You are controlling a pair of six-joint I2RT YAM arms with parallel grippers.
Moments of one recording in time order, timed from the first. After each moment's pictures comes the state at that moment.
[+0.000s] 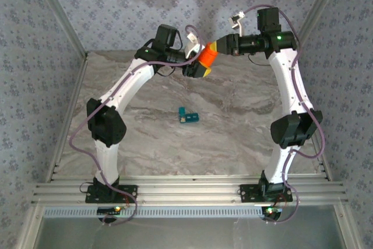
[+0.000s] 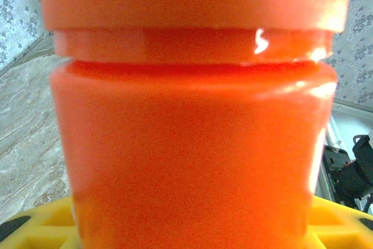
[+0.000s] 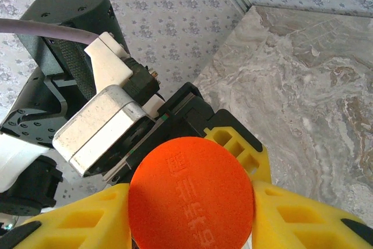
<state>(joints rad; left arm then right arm) -0.54 2.02 2.07 -0.63 0.92 0.25 0.15 1.87 2.18 -1.02 -1.05 0.10</state>
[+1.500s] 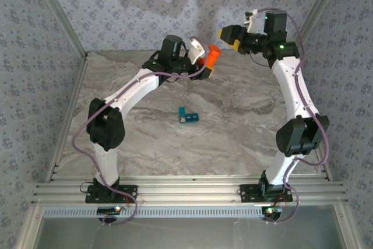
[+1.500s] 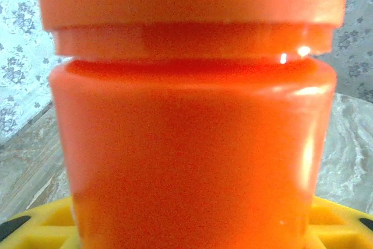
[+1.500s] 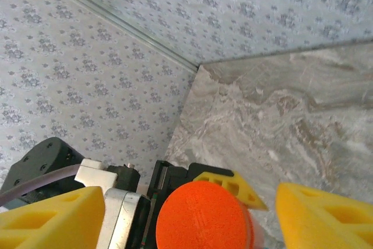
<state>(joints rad) -0.59 1.97 1.81 -0.27 0.62 0.19 0.10 1.75 1.91 -0.58 -0.85 0.56</state>
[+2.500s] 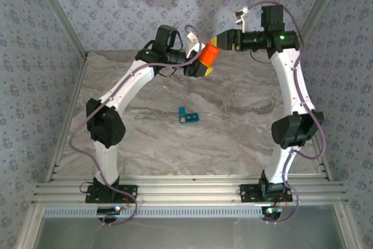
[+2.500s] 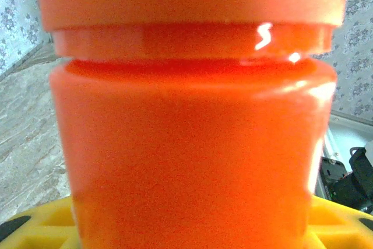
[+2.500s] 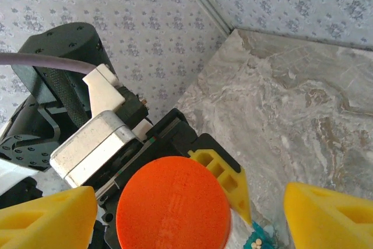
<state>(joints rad) -0.55 2.00 2.01 -0.54 0.93 0.18 0.13 1.87 2.19 -0.95 -1.01 0.13</state>
